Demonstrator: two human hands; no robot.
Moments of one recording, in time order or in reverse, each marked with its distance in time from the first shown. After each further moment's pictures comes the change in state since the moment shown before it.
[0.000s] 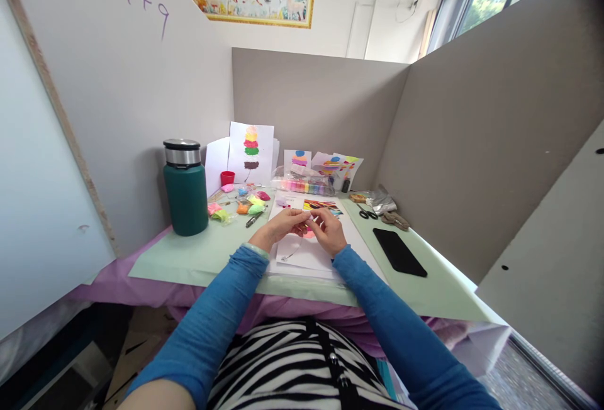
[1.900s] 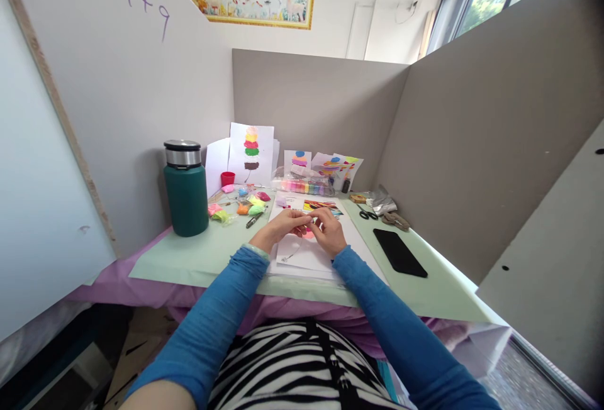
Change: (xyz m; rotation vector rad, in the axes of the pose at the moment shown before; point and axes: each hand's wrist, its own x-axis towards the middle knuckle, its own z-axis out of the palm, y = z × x) left_hand -0.006 0.008 0.006 0.075 0.043 0.000; right_hand -0.001 0.003 0.001 -0.006 -0.010 -0.036
